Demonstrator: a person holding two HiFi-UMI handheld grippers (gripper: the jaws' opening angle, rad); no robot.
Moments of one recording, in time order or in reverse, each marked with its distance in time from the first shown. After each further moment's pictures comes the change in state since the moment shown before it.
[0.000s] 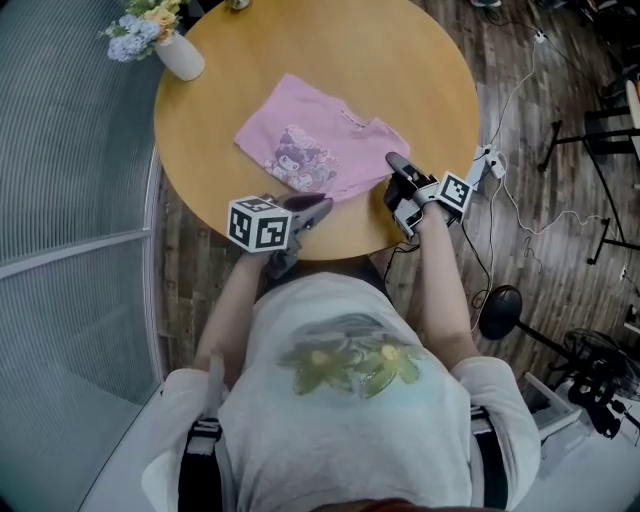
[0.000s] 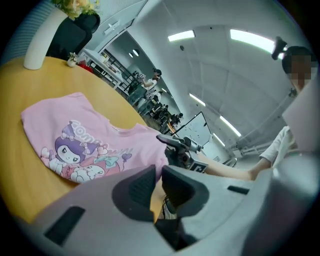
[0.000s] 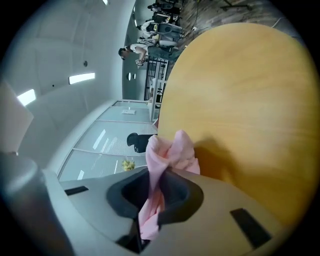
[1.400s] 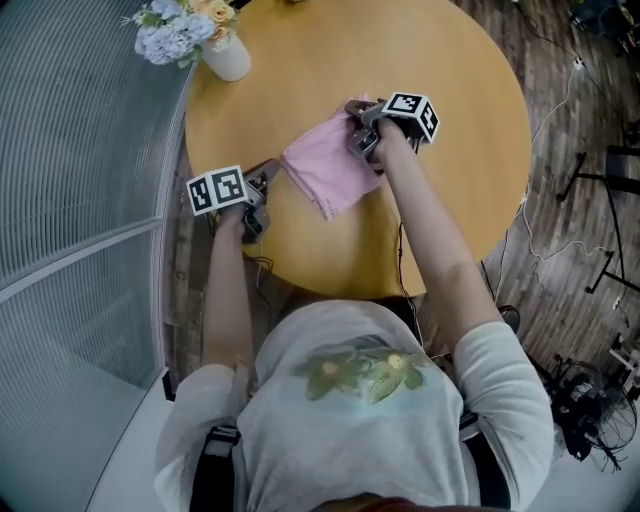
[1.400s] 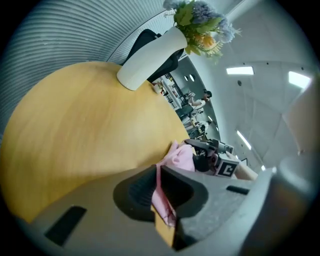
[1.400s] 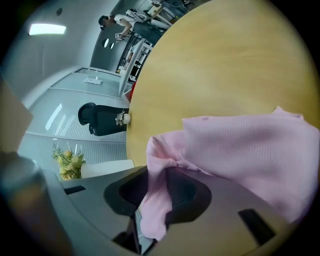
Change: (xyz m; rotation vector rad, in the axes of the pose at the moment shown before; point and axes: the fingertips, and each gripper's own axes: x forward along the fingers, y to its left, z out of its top) left arm -0.139 0.269 0.085 -0.480 -0.240 0.349; right arm 0.317 -0.005 -0.024 -0.001 0.209 -0.444
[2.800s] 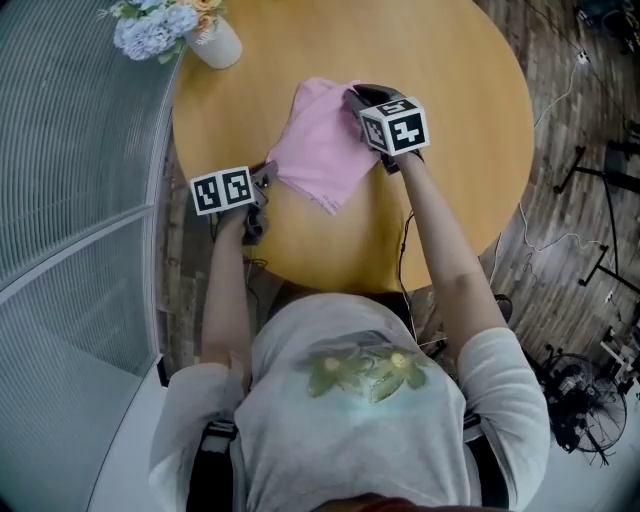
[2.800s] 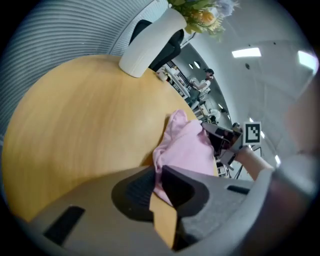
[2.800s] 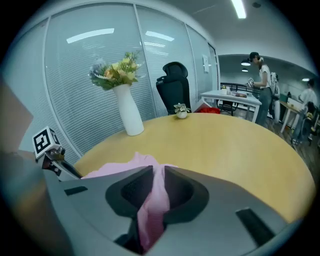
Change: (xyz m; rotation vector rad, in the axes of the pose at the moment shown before) left arm 0.018 0.026 -0.029 0.053 0.099 0.150; right arm -0.008 0.038 0.003 -1.396 0.010 -0.108
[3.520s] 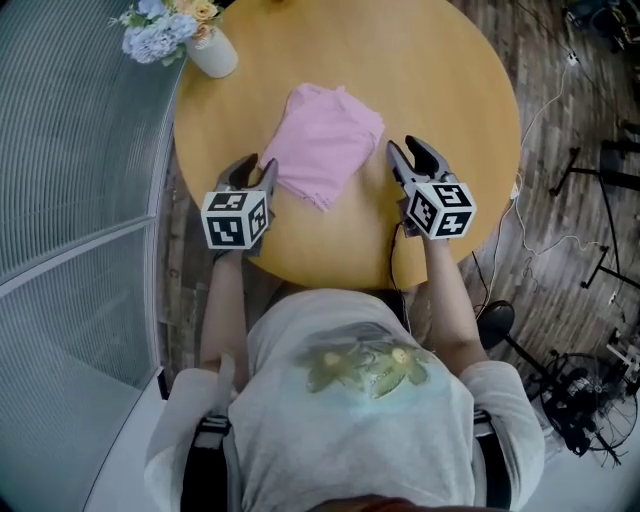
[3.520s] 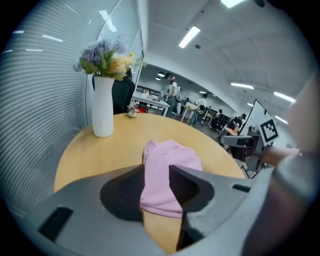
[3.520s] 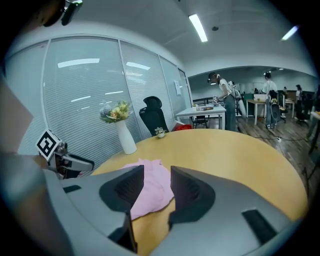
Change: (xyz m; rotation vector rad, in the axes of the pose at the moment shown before) left arm -0.062 -0.081 0.028 0.532 -0.250 0.193; right arm -0.170 0.001 -0.050 0.208 -0.277 -0.167
